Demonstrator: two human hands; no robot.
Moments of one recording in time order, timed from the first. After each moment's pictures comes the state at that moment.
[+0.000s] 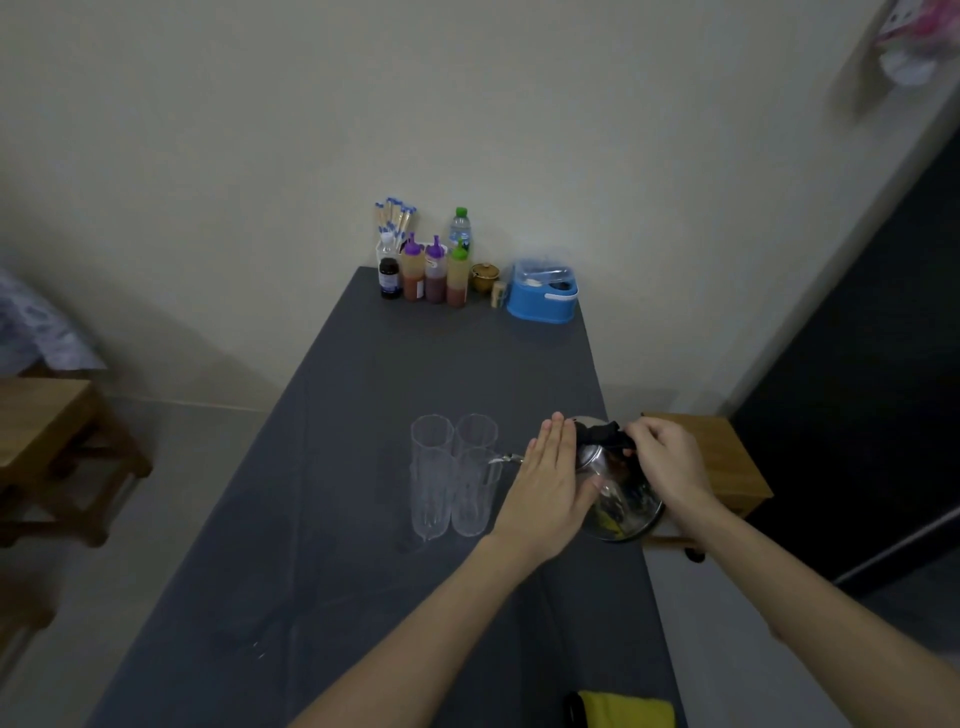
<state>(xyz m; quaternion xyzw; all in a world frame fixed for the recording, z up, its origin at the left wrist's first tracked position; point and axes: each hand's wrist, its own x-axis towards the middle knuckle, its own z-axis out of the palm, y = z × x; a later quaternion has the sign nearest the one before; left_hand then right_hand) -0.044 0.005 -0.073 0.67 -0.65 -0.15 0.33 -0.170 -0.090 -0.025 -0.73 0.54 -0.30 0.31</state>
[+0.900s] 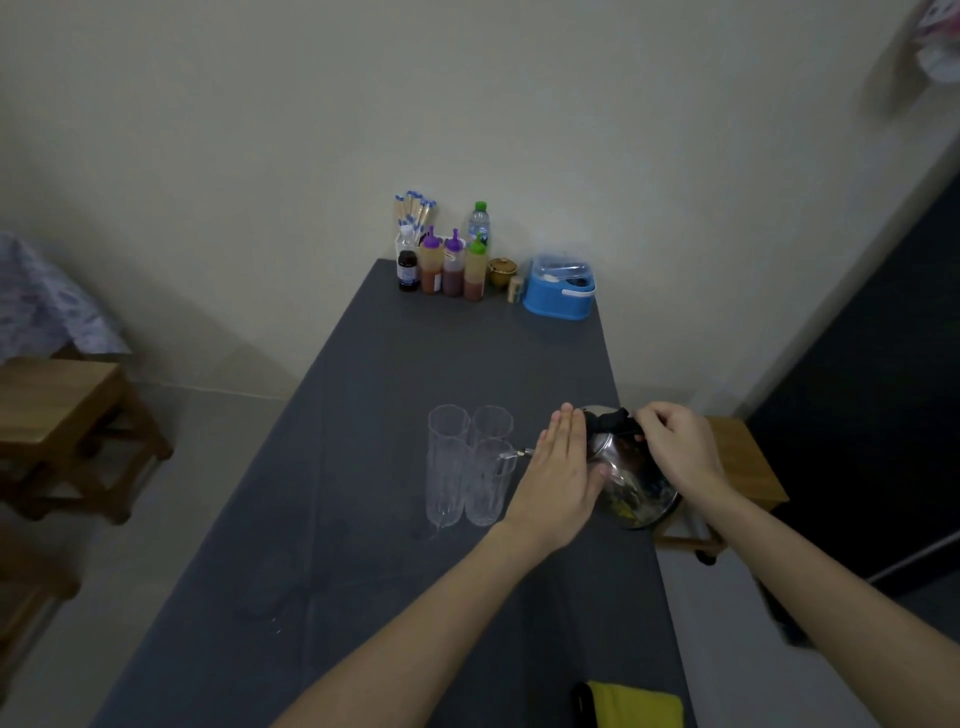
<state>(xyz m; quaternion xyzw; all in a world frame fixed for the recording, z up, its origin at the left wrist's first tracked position) -0.040 0.012 -0.069 0.67 -0.64 -0.16 0.33 -0.161 -0.087 -0.011 -0.78 0.51 -0.29 0.24</state>
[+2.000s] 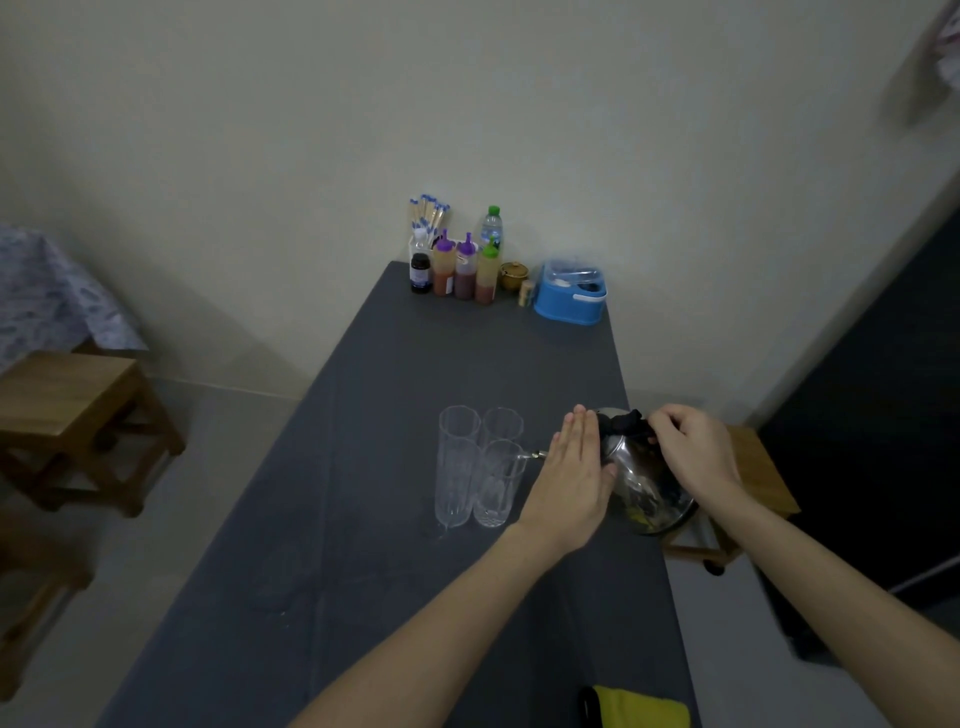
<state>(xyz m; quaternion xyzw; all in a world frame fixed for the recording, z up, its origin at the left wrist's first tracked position) -0.045 0.012 -0.066 0.67 -0.64 -0.14 0.34 -0.162 -0.080 -0.003 -0.79 0.50 -0.29 0.21</state>
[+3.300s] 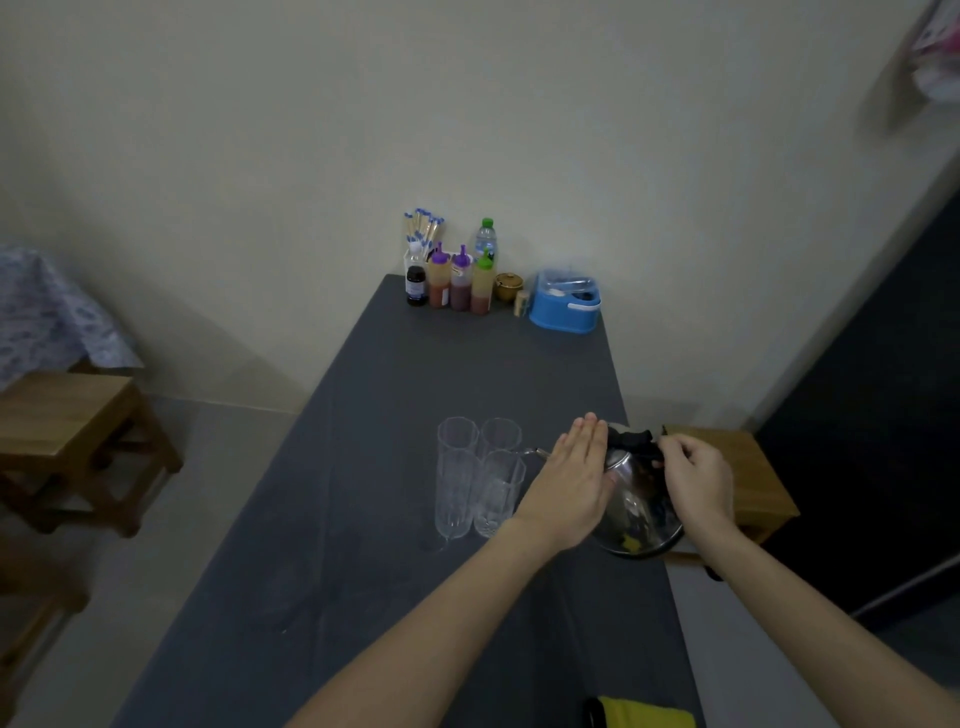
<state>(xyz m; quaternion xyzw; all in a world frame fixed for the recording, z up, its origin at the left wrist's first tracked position) -0.035 0.009 -0.057 0.66 -0.69 -0.12 0.27 -0.169 -0.065 -0.028 -0.68 0.57 -0.36 0.29</state>
